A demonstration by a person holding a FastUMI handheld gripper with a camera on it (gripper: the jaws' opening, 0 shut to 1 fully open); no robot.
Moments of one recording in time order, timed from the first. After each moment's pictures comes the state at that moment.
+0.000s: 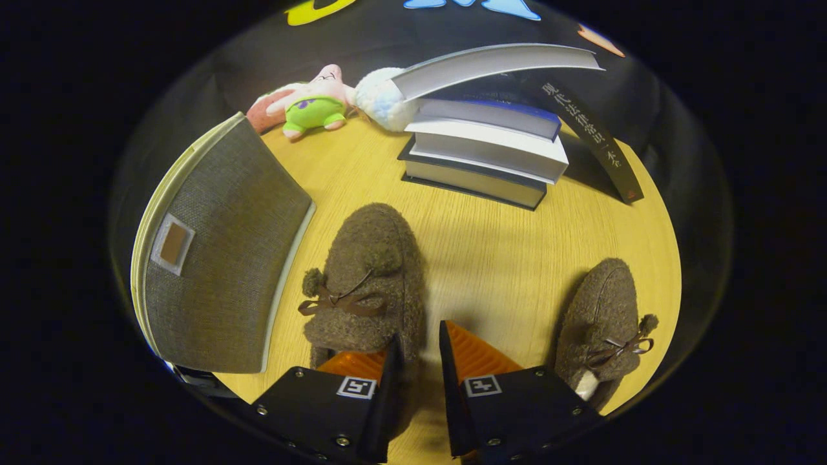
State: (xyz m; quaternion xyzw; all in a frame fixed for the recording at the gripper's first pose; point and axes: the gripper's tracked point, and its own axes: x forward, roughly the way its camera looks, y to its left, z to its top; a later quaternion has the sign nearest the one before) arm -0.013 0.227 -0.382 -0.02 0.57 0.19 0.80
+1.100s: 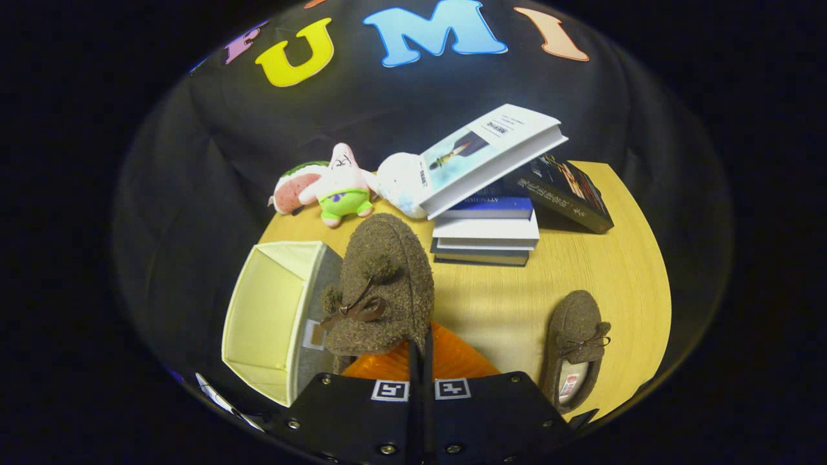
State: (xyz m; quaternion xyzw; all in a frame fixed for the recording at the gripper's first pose) arm 0.019 0.256 -0.209 0.09 0.49 0.19 0.85
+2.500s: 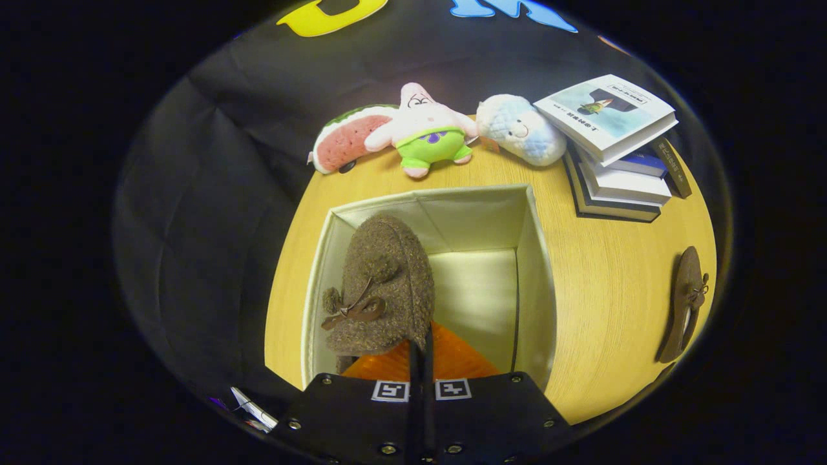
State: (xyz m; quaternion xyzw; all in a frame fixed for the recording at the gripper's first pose) arm -0.027 0.483 -0.275 0.09 0.60 0.18 0.77
